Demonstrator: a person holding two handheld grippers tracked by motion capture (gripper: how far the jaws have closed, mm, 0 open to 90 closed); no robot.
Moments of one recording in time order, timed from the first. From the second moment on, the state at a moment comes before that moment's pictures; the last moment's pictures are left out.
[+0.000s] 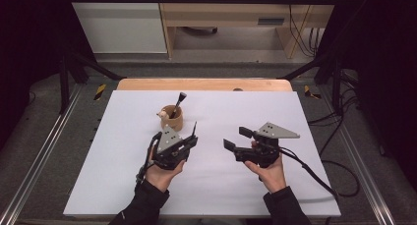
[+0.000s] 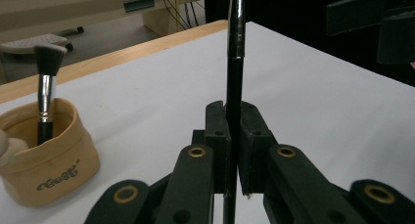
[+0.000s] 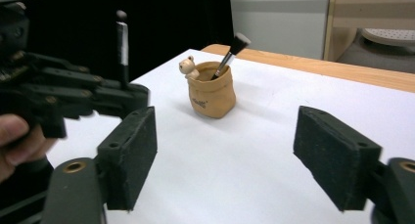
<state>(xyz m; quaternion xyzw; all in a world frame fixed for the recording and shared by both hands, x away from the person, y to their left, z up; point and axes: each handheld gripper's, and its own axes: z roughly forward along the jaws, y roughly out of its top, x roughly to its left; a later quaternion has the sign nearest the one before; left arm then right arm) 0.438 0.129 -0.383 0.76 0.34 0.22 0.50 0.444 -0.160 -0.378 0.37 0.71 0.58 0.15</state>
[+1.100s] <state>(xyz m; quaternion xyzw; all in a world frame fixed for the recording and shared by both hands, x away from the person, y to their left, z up) 0.464 0.190 -0.353 0.74 0.37 0.25 0.51 0.439 -0.213 -0.394 0.41 0.73 0.51 0.22</state>
